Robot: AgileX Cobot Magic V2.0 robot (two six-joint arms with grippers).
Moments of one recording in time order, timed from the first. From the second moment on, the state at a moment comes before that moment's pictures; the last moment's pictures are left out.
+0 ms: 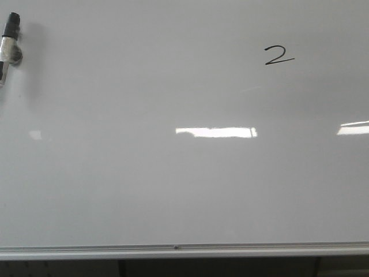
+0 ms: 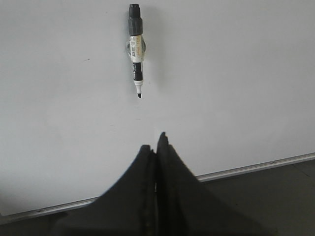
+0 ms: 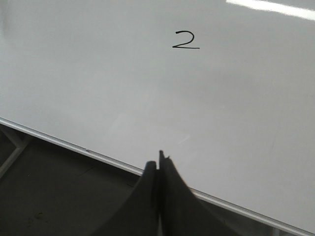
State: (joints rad) left arm -0.14 0.66 -0.98 -0.02 1.00 0.05; right arm 0.26 0.52 -0.88 0.11 0.93 -0.08
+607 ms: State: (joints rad) left arm -0.14 0.64 -0.98 -0.02 1.00 0.05; right arm 0.26 0.52 -0.88 0.11 0.93 -0.08
